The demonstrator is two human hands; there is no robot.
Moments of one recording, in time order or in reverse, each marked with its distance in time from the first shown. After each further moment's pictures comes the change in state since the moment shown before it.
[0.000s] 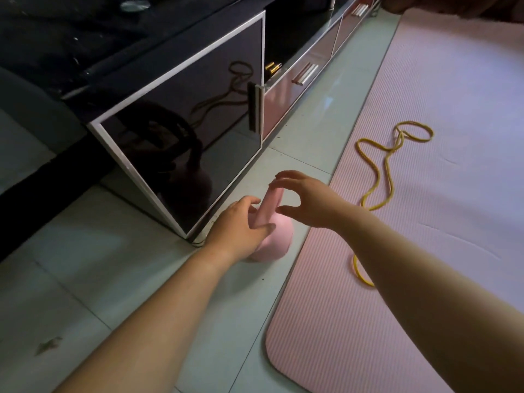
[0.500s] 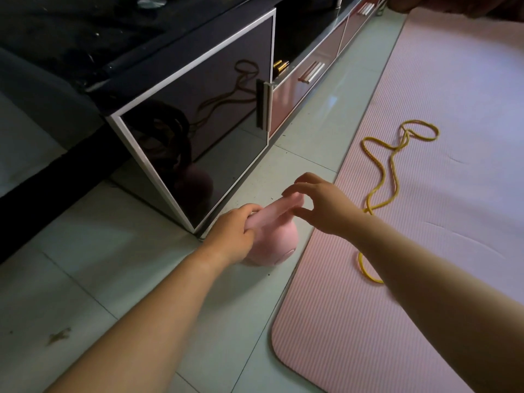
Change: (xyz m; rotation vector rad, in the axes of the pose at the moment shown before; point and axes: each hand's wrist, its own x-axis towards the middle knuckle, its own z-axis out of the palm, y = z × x) left_hand -0.007 -0.026 -0.007 0.068 -0.053 0.068; right_hand -0.017 0.007 0.010 -0.009 0.081 -0.009
